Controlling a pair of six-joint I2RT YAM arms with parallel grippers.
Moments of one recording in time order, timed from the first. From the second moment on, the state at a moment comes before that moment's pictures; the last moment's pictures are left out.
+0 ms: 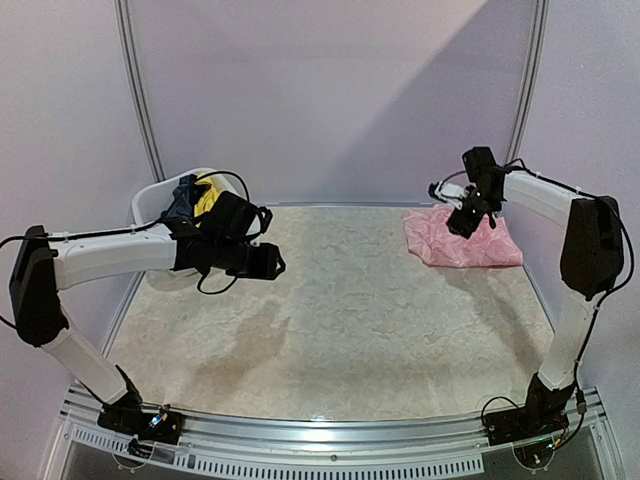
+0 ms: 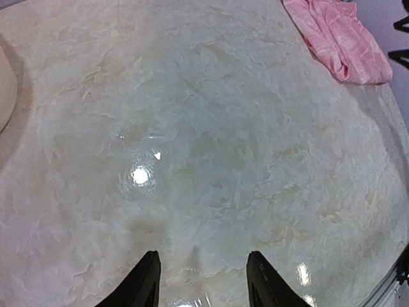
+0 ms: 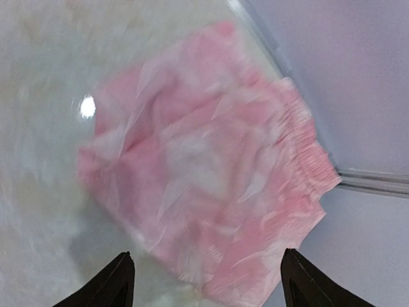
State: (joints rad) left arm -0.72 1.55 1.10 -0.37 -0.07 -0.49; right arm 0.20 1.91 1.63 -0.65 0.13 -0.75
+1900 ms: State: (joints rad) left arm -0.73 1.48 1.20 -0.51 -0.18 -0.37; right arm 0.04 1.85 1.39 -0.50 0.15 -1.13
